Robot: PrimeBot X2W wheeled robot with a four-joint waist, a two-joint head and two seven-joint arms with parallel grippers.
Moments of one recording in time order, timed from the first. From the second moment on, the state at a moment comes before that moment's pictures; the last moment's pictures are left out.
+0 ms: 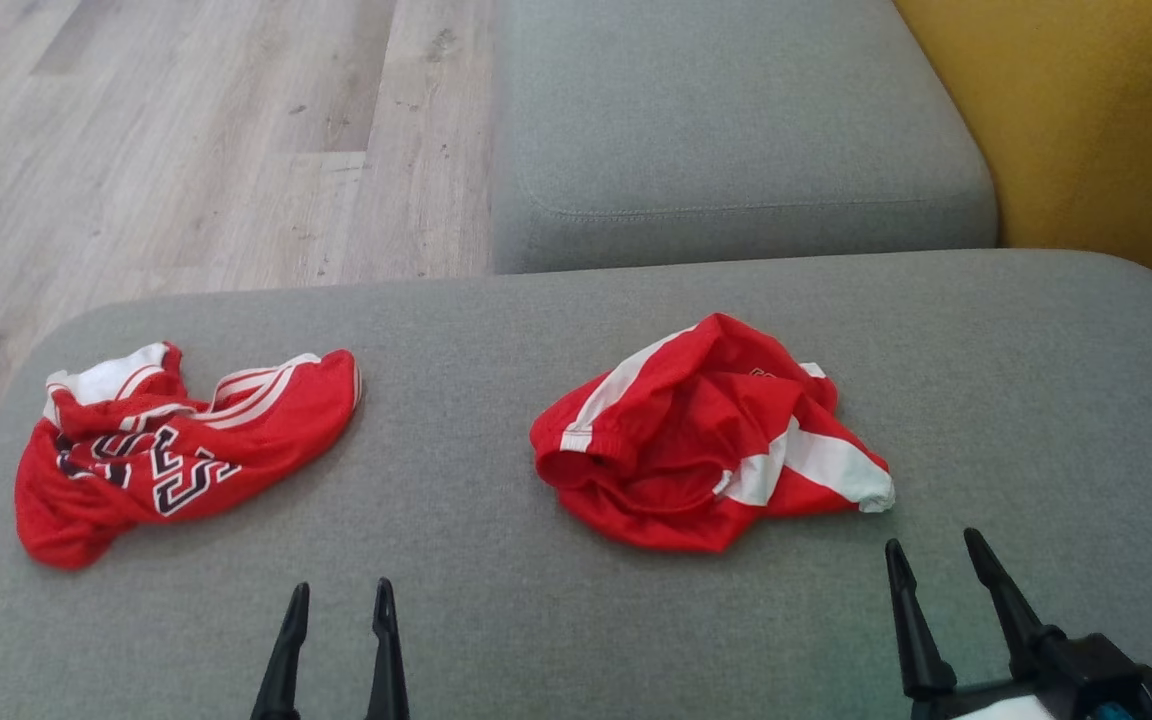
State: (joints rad) left arm 0.25 0.05 -0.24 0.07 -0.18 0.11 -0.25; right arm 0.22 -0.04 0.06 0.14 0.06 0.13 -0.26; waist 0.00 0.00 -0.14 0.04
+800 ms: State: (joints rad) left arm 0.03 0.05 -0.47 0.30 -0.23 0.05 -0.25; right arm 0.21 -0.04 0.07 0.14 0.03 0.13 -0.26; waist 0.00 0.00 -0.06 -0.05
